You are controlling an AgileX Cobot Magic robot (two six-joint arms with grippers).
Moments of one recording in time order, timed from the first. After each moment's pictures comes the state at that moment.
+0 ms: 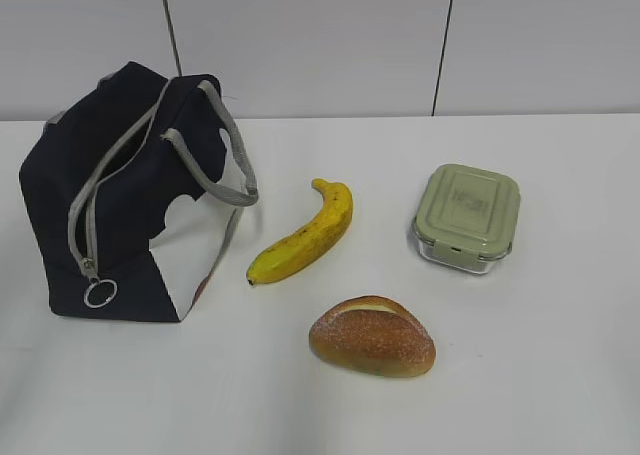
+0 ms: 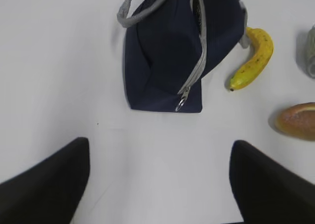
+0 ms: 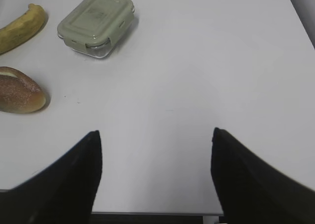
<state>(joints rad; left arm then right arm) 0.01 0.46 -0.75 -0.17 1.02 0.06 0.02 -0.02 -0.50 -0.08 1.14 -0.03</state>
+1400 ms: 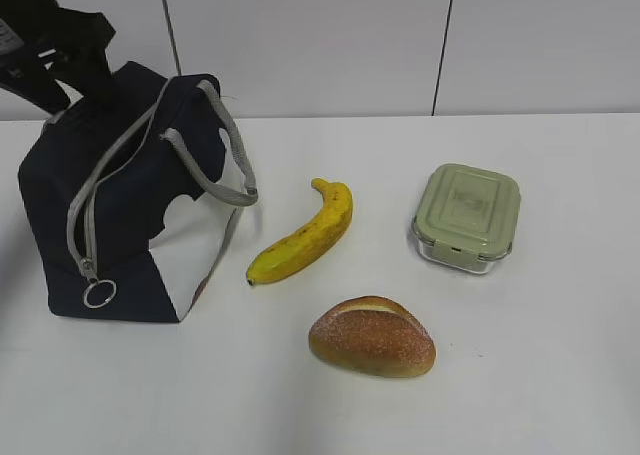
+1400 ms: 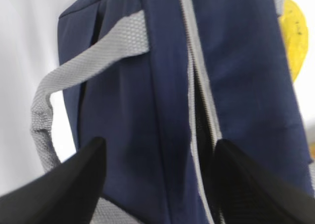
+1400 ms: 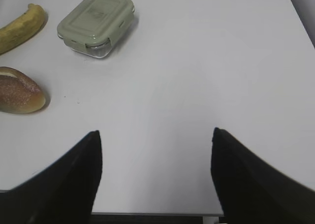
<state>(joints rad) -0.10 1.84 -1.73 -0.23 1.22 0.19 0.02 -0.02 -0.50 -0.08 1.14 -0.03</state>
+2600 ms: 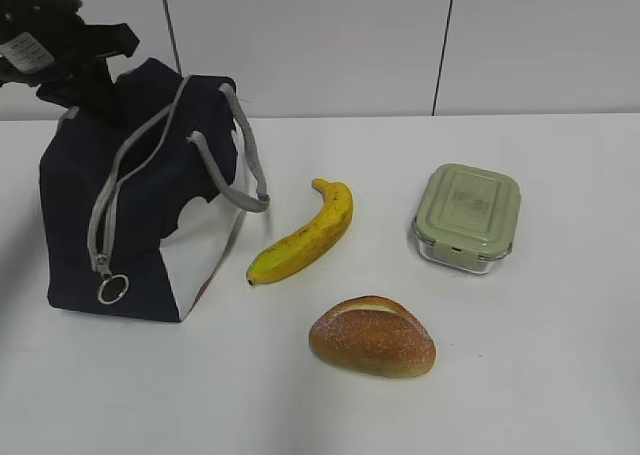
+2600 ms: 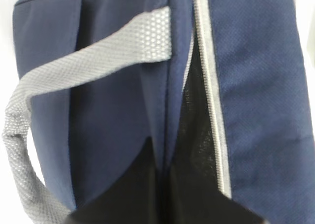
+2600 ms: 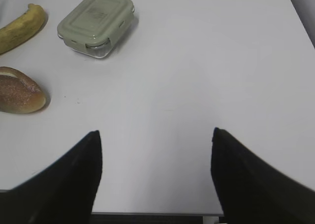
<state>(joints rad) -0.10 1.90 -1.74 -0.34 1.20 0.19 0.02 -0.02 -0.50 -0.08 1.14 -0.03</state>
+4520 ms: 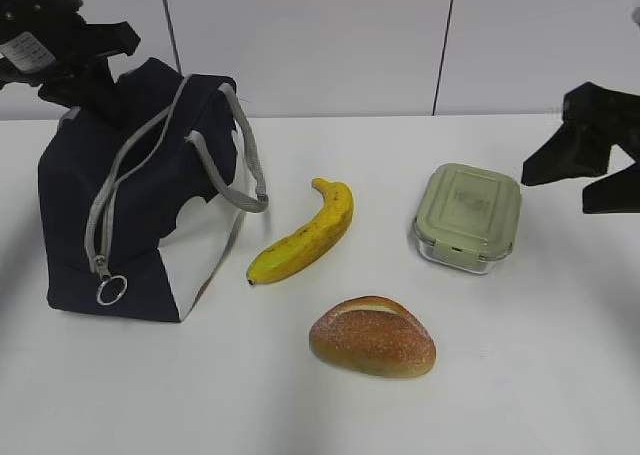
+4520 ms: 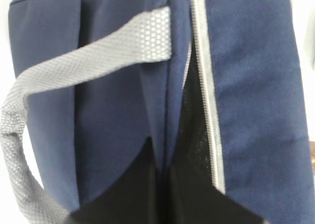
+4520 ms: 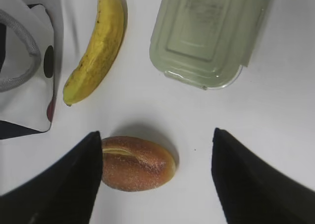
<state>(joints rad) -0.10 1.90 -1.74 -0.35 1.21 0.19 0.01 1.35 -0.94 0.56 0.77 -0.19</state>
